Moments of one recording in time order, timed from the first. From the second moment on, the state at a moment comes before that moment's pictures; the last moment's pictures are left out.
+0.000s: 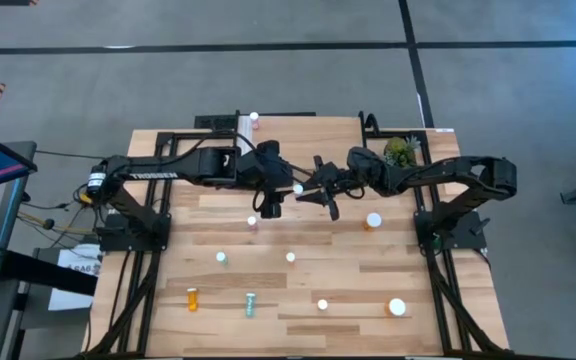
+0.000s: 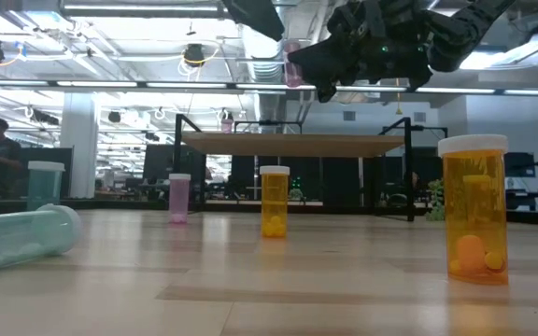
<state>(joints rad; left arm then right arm) 0.04 1.62 1.65 -0.80 -0.23 0.20 -0.28 1.49 0.73 0.67 -0.50 0.04</state>
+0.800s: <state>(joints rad) 0.04 1.62 1.65 -0.80 -0.23 0.19 -0.28 1.49 0.73 0.68 -0.50 0.05</state>
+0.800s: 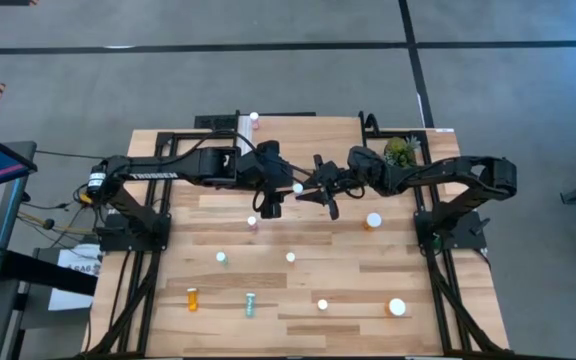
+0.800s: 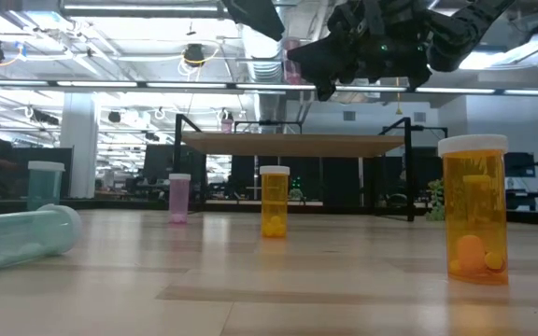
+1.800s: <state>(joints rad) 0.07 1.65 1.75 -1.01 -0.05 0.15 -0.27 1.49 0.74 0.68 -0.49 0.01</state>
